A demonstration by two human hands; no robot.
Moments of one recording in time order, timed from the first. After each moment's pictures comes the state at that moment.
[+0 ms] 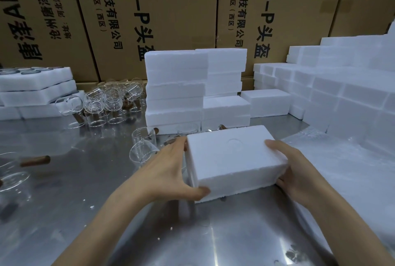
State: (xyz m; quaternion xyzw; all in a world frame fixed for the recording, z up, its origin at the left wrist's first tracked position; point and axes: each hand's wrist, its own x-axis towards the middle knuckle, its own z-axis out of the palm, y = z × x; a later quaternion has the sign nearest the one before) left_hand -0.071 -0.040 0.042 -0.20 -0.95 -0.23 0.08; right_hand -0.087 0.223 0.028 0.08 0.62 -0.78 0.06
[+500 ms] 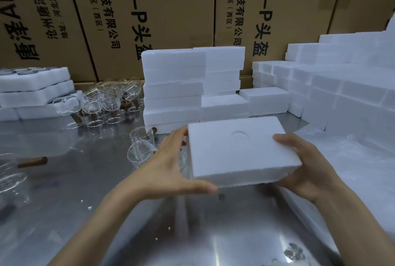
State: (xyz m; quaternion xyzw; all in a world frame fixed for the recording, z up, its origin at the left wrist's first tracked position) left_hand -0.067 -0.037 0.049 -0.23 -0.89 -0.38 0.05; right_hand -0.074 0.230 0.048 0.01 0.53 -0.84 0.10
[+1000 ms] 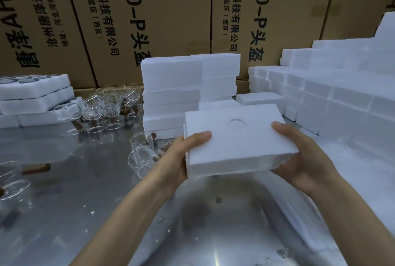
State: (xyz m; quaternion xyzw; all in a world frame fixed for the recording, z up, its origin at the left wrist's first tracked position) left_hand -0.073 0.000 0.064 -0.08 -0.59 -0.80 -0.12; right_hand -0.066 0.229 0.074 -0.02 0.50 -0.86 0.06
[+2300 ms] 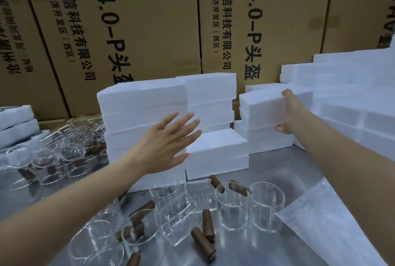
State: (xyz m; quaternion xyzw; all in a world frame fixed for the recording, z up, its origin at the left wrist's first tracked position) left_hand -0.286 -0.030 0.097 -0.33 -0.76 0.37 0.42; right_hand -0.348 0.285 0.130 0.25 0.49 -0.82 -0.12
